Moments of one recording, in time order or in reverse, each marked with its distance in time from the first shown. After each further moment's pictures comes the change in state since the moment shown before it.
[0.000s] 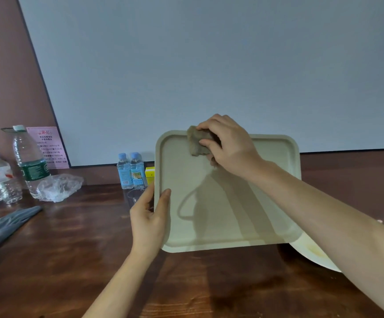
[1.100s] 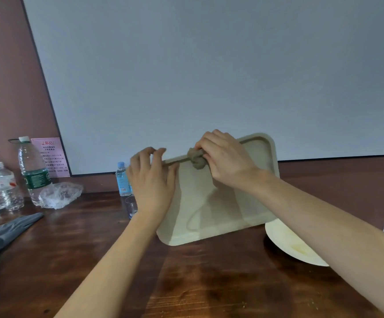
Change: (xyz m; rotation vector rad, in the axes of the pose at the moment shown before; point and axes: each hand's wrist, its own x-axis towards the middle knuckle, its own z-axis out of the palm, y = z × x) left_hand 0.053 0.048 0.030 0.845 0.142 0.463; right_hand -0.020 -0.012 -0.037 -0.215 -0.063 -0.242
